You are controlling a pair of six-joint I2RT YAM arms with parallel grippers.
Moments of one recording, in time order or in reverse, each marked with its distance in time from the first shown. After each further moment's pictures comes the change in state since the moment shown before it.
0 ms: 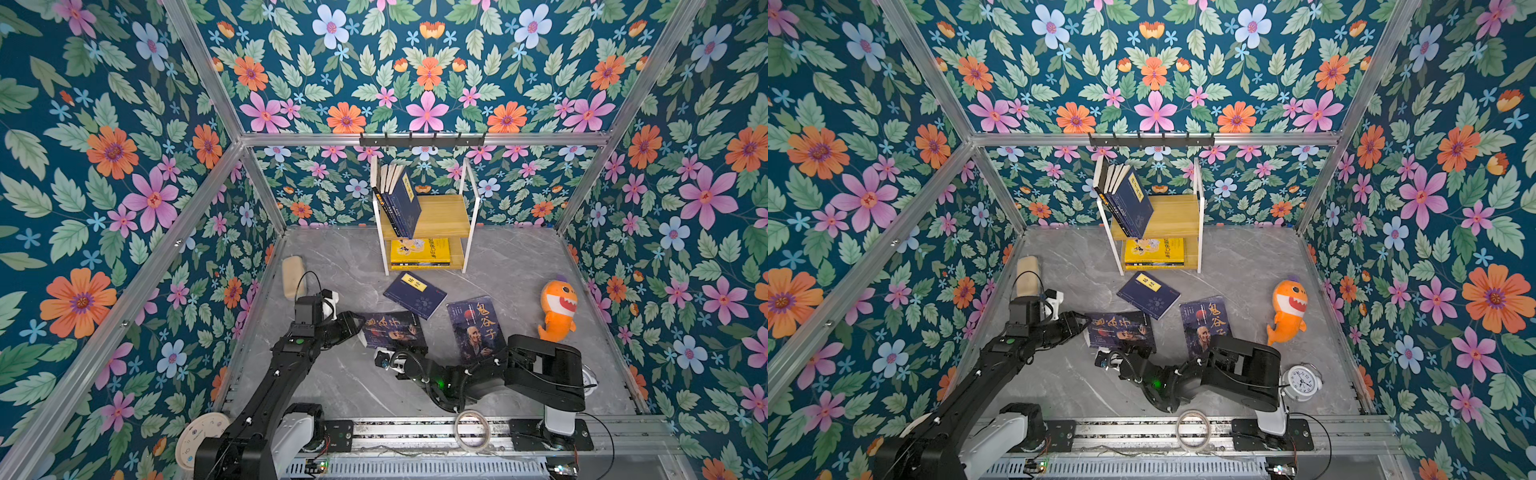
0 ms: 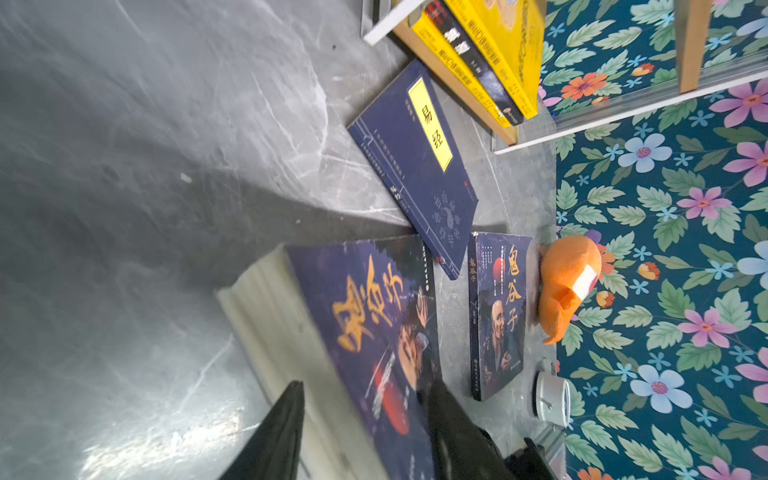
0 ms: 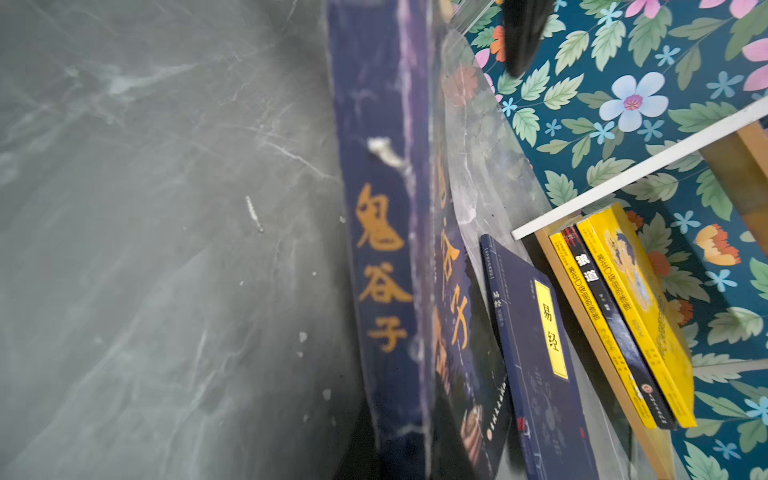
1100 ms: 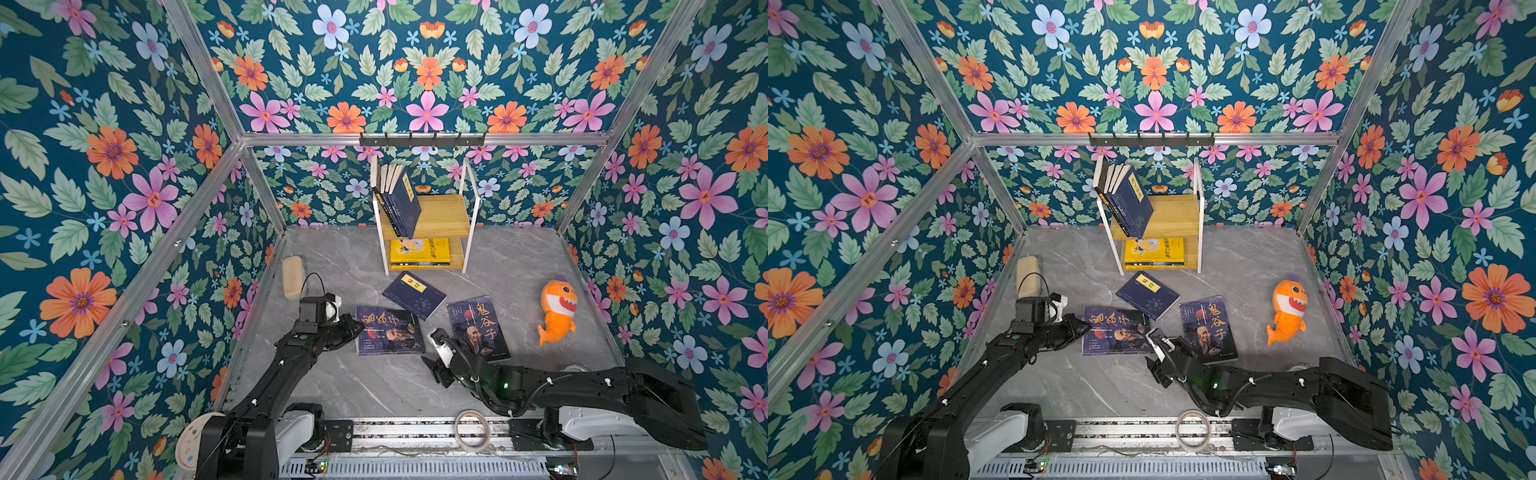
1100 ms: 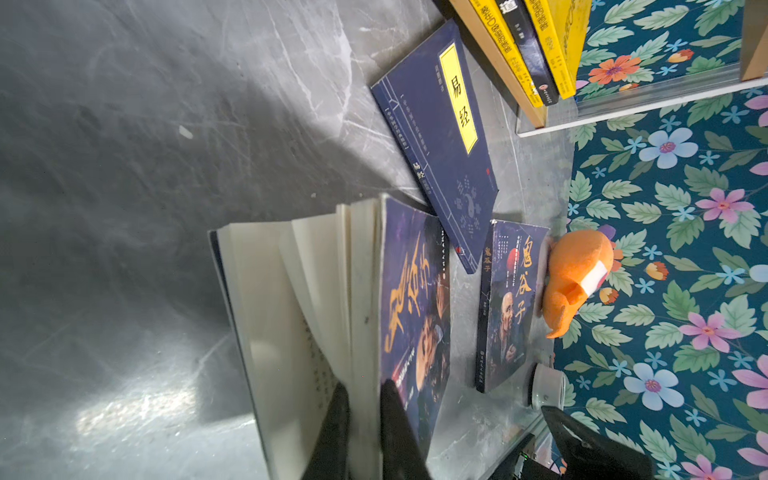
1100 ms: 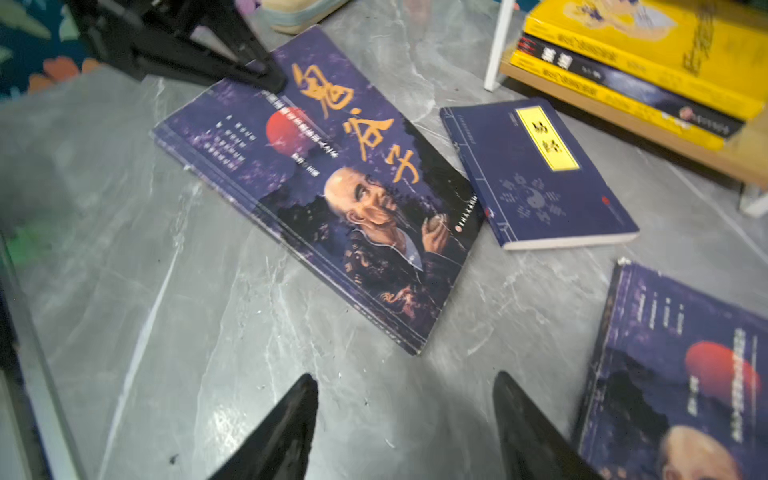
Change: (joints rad) left arm -0.015 0.118 -0.018 0.025 0.037 -0.039; right arm -0.032 -0.578 -0.261 -0.401 -0.116 0.667
